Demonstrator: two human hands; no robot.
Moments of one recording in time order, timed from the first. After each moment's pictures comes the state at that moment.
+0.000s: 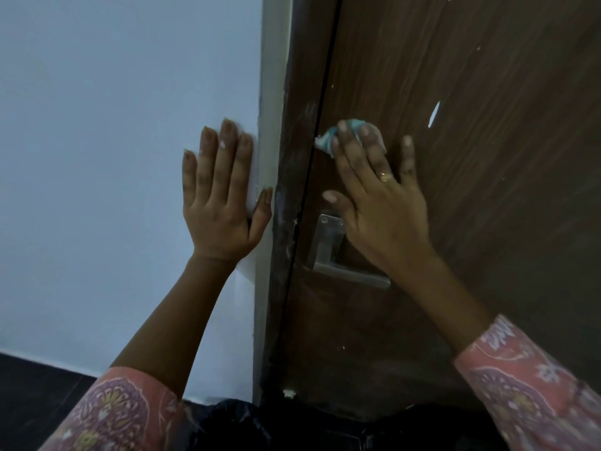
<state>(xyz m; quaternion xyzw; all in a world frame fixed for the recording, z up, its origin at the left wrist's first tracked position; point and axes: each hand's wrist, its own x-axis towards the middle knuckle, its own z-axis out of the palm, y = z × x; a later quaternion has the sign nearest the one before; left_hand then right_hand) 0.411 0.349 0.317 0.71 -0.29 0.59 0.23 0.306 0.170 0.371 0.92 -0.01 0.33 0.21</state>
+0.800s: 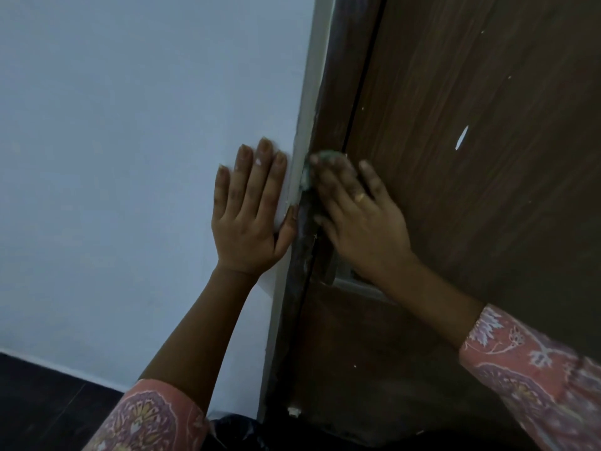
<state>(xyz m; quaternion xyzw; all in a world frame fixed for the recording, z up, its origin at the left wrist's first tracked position) 0.412 0.350 0.316 0.71 -0.30 0.60 0.23 0.338 0.193 0.361 0.85 0.05 0.35 0.38</state>
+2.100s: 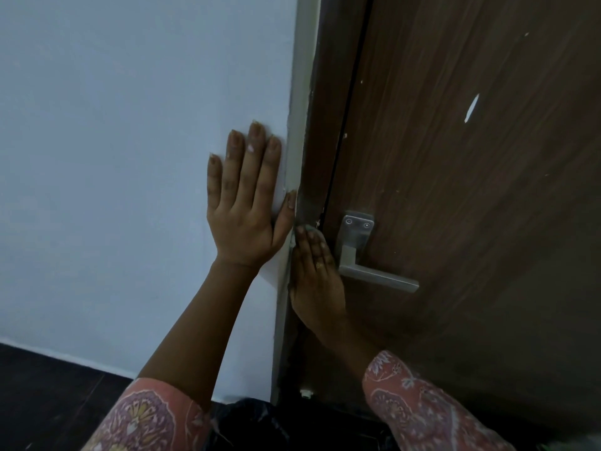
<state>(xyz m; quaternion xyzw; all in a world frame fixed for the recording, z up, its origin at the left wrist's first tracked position) 0.413 0.350 0.315 0.70 -0.31 0.60 0.23 0.345 0.243 0.209 0.94 -0.03 0.29 0.15</state>
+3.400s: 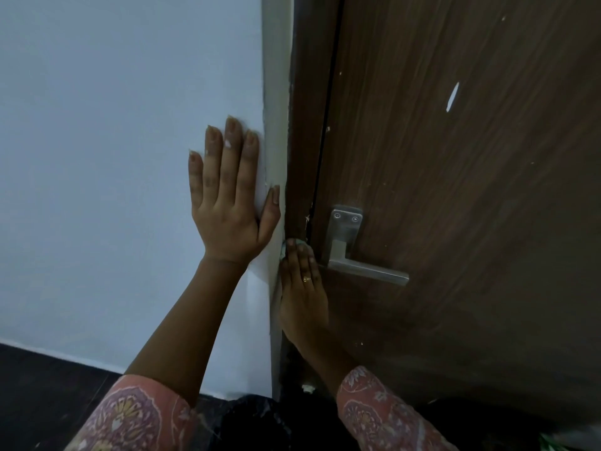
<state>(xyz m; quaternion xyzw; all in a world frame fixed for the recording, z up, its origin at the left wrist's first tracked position) 0.413 0.350 0.314 0.71 -0.29 0.59 0.23 0.335 0.259 0.175 0.96 -0.07 0.26 0.01</state>
